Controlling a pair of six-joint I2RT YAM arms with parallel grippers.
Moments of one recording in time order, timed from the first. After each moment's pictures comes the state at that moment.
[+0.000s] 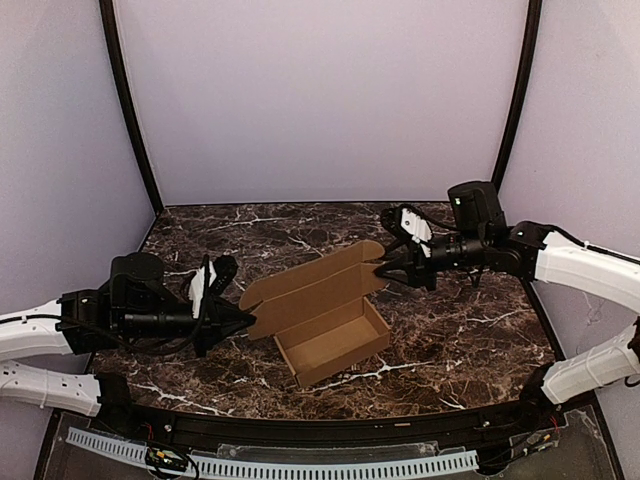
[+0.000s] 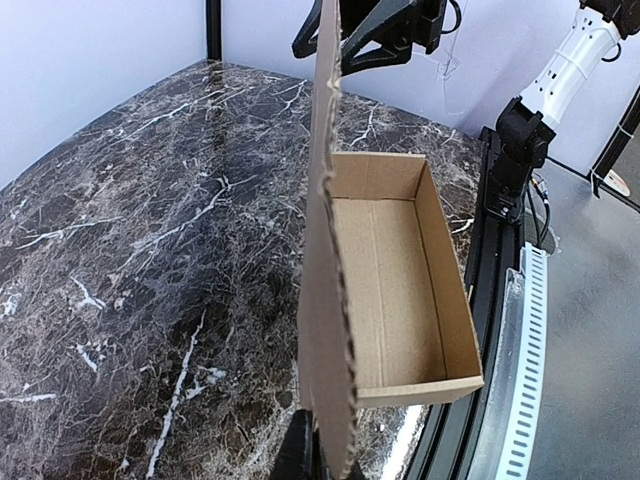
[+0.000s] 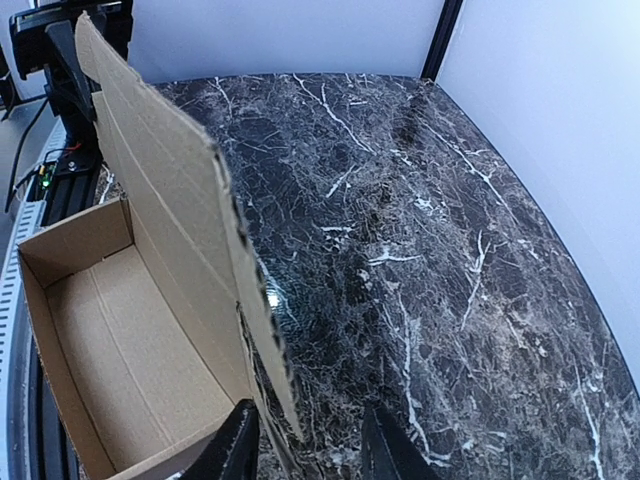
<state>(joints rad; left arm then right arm) -1.03 0.80 0.62 -0.25 0.12 -0.09 0.70 1.23 0.96 -0.28 -0.50 -0.44</state>
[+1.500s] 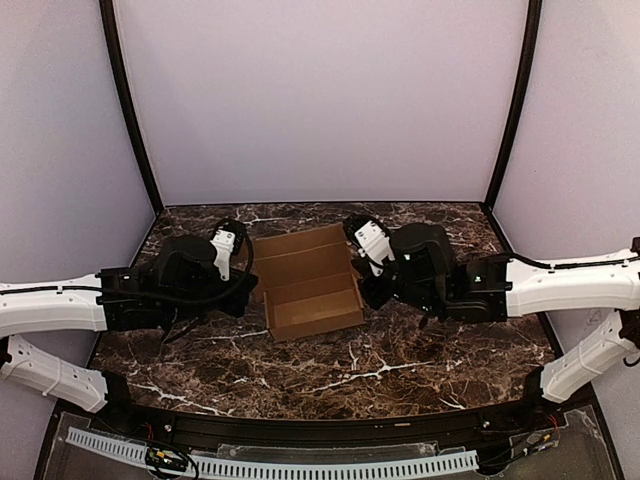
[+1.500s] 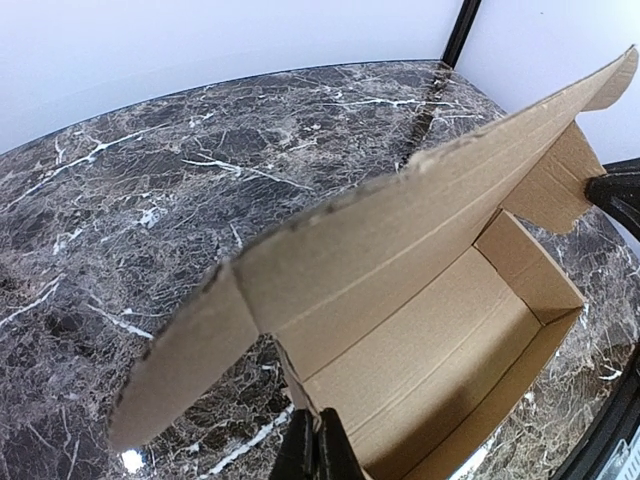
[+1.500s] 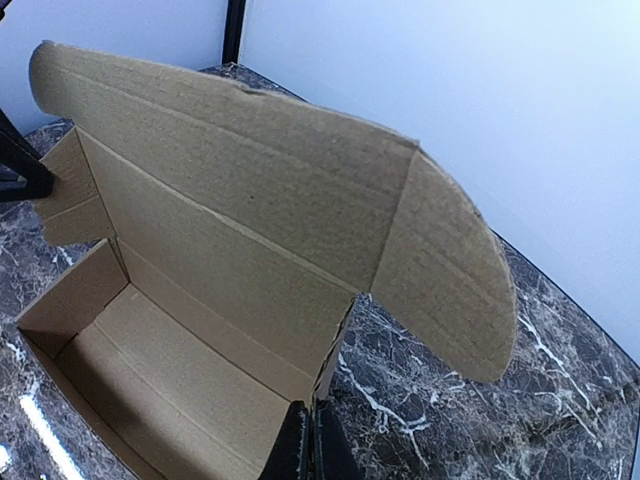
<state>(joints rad) -1.02 1.11 0.79 -0.24 -0.38 -0.42 1.14 1.36 0.95 -0.05 0.45 -0.04</state>
